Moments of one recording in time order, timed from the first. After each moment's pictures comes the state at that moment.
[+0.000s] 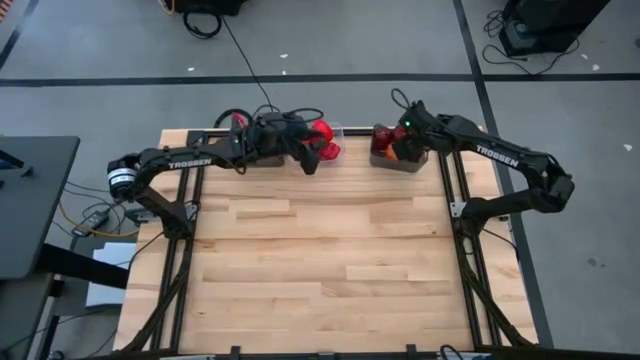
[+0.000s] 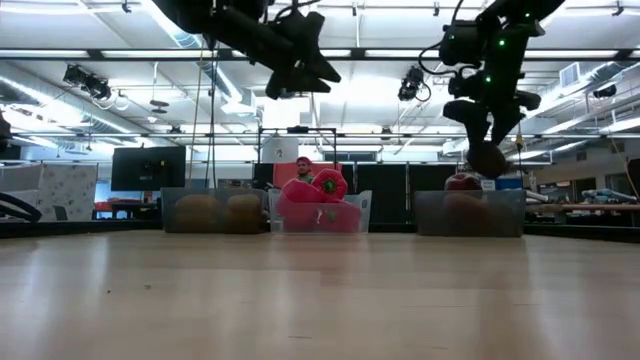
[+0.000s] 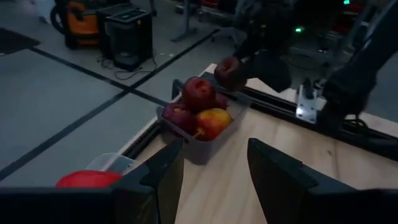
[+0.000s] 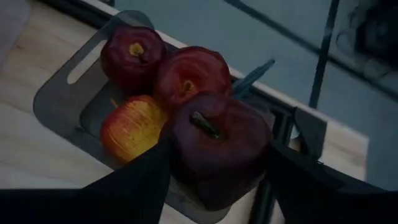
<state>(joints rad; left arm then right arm) 0.37 1.51 1.15 0.08 -0.05 -0.13 -0.69 1.27 1.05 -0.92 0.47 0.34</state>
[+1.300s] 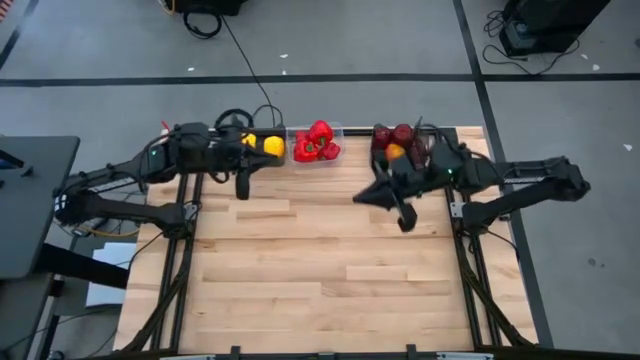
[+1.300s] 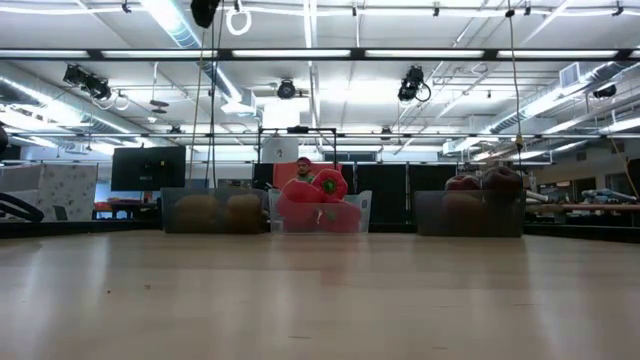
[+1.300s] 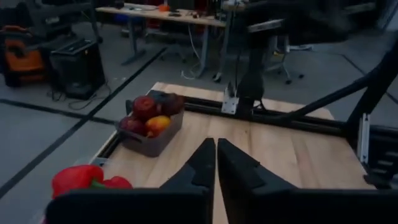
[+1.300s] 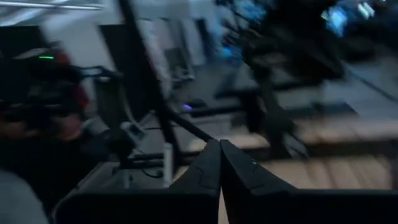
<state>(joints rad) 0.26 0.95 1.07 -0.33 0.06 -0.06 -0.03 1.11 1.05 0.04 -0.28 0.26</state>
